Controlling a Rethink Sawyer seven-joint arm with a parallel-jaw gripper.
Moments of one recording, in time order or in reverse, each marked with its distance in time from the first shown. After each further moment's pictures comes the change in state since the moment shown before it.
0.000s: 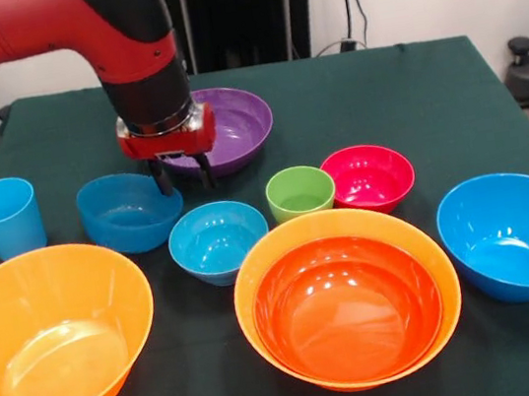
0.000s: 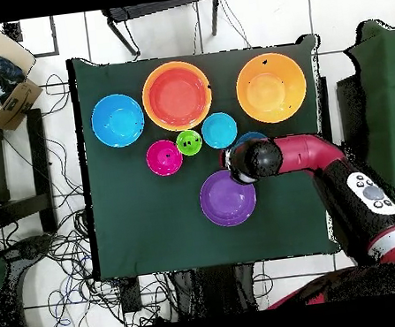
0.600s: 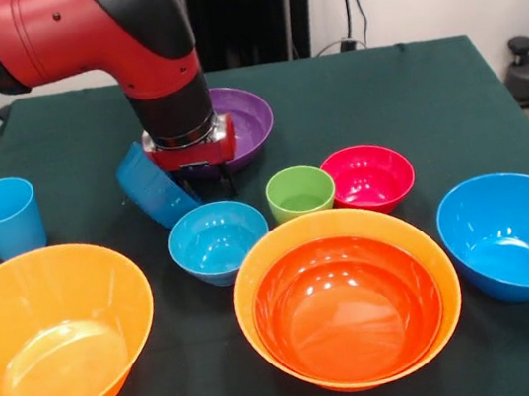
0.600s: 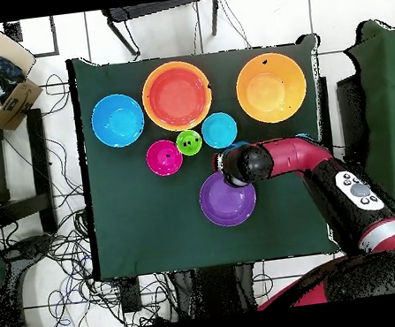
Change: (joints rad) arm -0.004 0.056 0.029 0.002 -0.062 -0.033 0.000
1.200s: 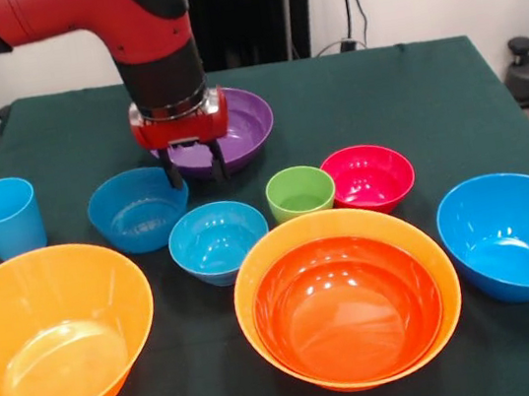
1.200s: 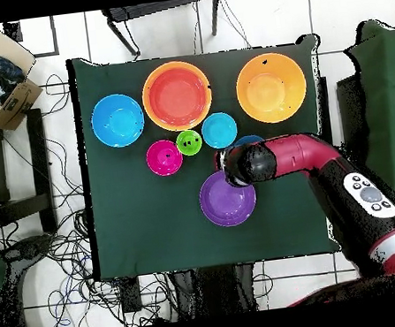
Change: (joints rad) arm -0.006 -0.122 0.029 0.061 0.008 0.000 0.000
